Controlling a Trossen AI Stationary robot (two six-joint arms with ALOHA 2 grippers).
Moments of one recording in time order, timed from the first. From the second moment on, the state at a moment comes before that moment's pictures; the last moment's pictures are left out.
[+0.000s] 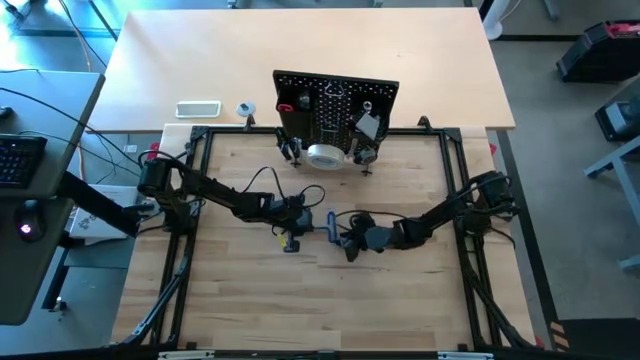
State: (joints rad) left arm -0.01 1.77 0.74 0.21 -0.01 0.10; right arm 0.26 1.89 0.58 0.66 0.34 1.01
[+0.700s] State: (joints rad) left arm 0.01 1.86 0.71 0.42 -0.03 0.11; right arm 0.25 1.89 0.70 0.33 0.41 1.09
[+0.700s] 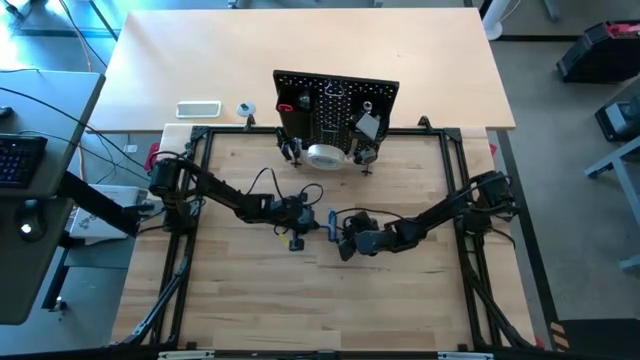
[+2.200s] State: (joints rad) left arm -0.04 1.85 0.71 0.60 -0.10 0.13; right arm 0.18 1.93 0.70 0.52 0.48 0.93
